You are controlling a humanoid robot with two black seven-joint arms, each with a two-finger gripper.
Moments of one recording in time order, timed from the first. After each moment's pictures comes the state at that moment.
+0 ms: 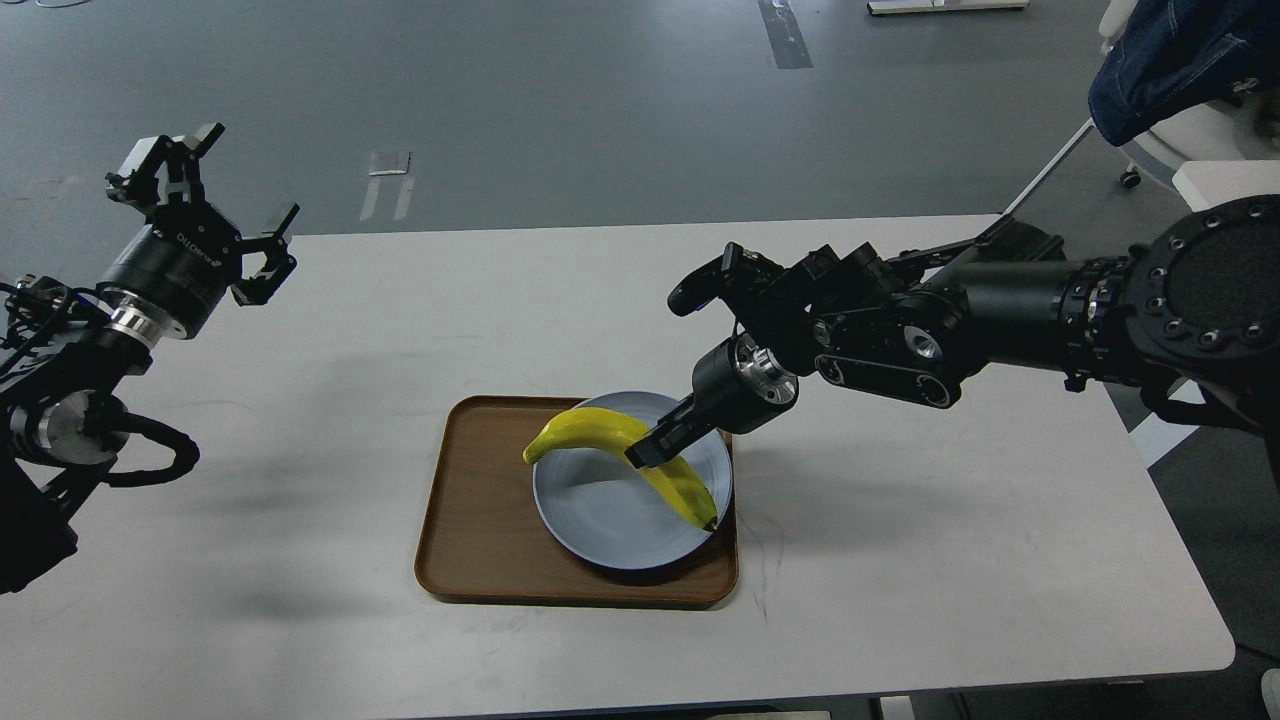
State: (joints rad) left arm -0.71 0.53 -0.60 -0.69 0.06 -0.49 -0.49; right arm 1.48 -0.02 -0.69 0.85 -0.97 0.41 0.49
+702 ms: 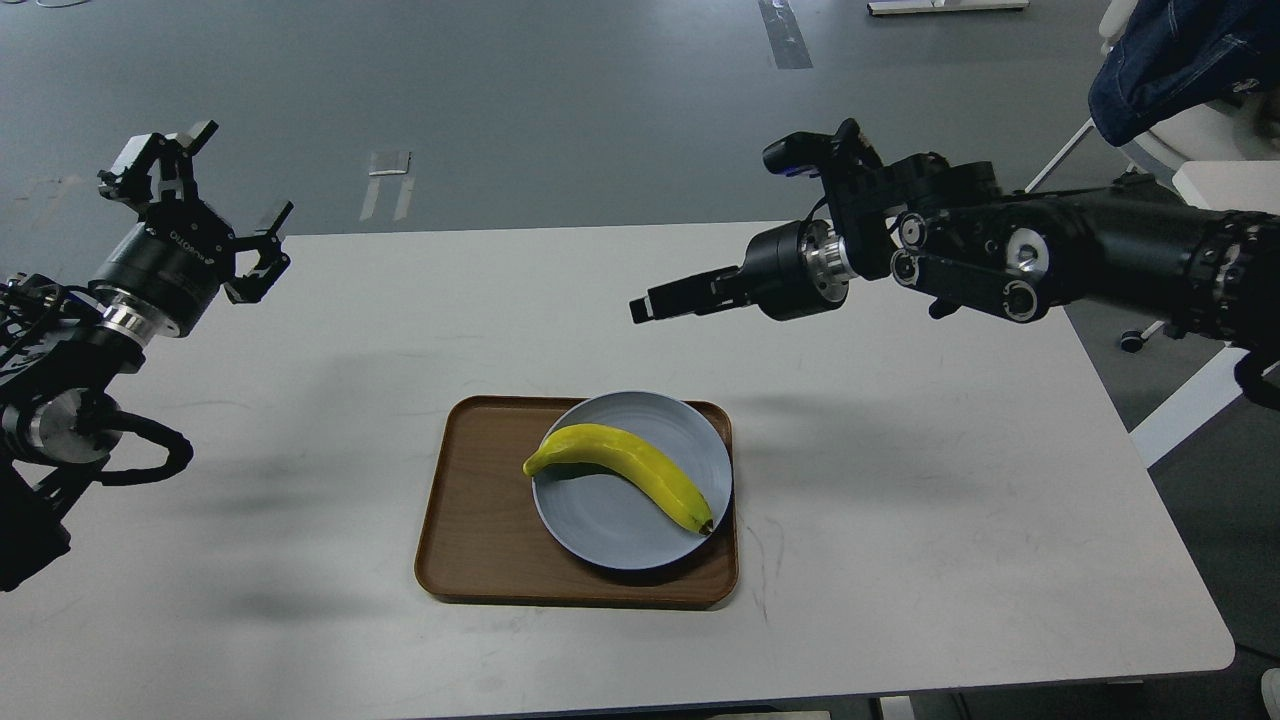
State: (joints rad) left arm -0.71 0.54 -0.60 -0.69 0.06 -0.49 -0.49; right arm 1.46 -0.29 -0.42 0.81 -0.73 0.40 0.49
